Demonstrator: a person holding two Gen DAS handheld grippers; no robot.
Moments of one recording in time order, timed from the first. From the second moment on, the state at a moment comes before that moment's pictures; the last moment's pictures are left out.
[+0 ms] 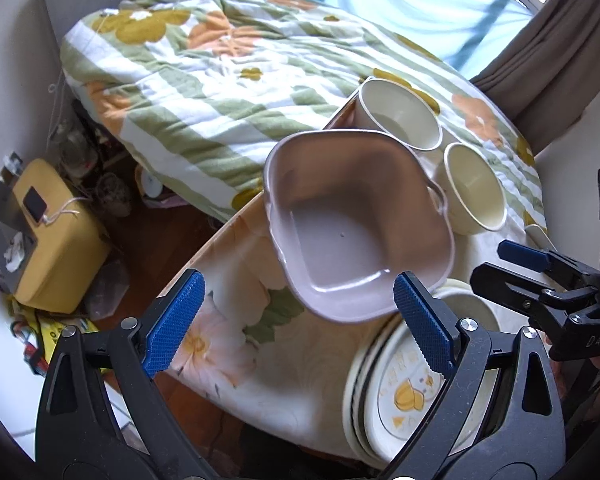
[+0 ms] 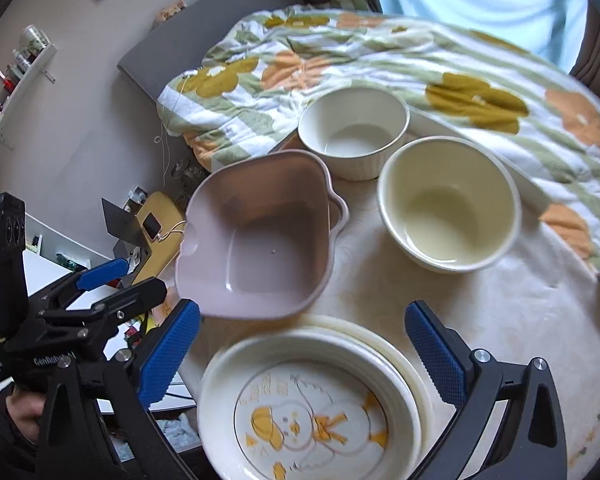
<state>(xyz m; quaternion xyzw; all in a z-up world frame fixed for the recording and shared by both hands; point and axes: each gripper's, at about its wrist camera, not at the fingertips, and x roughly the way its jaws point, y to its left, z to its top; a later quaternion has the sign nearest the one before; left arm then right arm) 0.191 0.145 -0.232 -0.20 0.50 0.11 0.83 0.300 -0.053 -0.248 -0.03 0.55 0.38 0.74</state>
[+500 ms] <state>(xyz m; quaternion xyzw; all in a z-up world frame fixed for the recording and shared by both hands) 0.248 0.155 -0.296 -0.21 0.56 0.09 0.80 0.335 -0.014 -0.298 -0.04 0.58 0.38 0.72</state>
